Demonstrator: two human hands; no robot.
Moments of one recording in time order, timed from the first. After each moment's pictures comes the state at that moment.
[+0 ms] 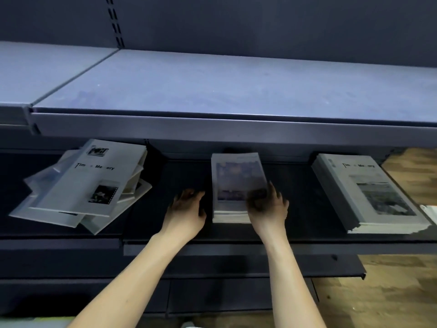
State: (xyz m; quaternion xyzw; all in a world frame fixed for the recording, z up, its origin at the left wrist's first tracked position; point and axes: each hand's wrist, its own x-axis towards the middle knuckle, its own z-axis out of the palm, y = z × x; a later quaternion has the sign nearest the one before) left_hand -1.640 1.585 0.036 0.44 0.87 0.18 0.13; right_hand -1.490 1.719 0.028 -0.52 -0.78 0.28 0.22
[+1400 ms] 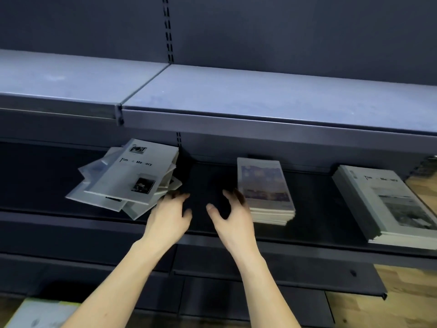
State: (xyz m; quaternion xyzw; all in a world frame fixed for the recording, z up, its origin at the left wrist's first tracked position) left_hand -1.663 1.484 0.057 0.35 0.91 0.23 0.06; right_hand -1.542 1.599 0.037 -0.33 -0.82 0.38 0.28
